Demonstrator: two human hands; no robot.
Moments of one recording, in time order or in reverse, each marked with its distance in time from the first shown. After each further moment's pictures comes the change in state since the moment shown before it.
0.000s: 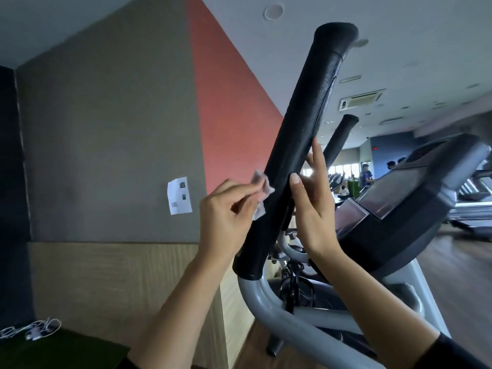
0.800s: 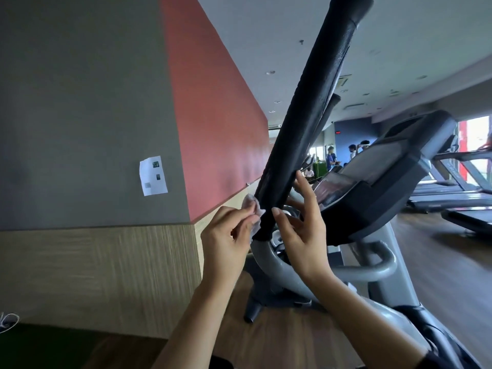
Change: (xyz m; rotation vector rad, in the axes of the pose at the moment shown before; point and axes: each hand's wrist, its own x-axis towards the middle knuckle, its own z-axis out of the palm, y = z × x) left_hand -0.091 -0.033 -0.021 0.031 0.050 -0.124; right_hand -0.096 0.002 0.023 -0.186 0.023 0.191
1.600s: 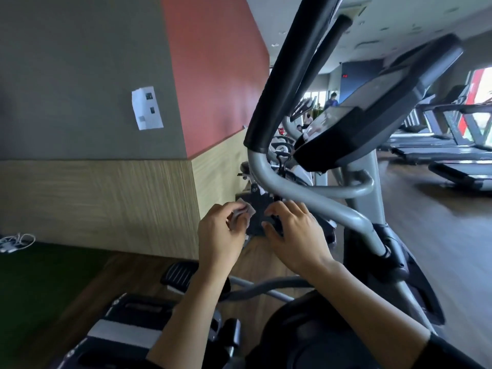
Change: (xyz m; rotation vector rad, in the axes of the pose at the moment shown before) left_hand -0.133 0.019 -0.045 0.014 -0.205 -0.410; right_hand -0.128 -0.031 -0.035 -0.927 -0.458 0.067
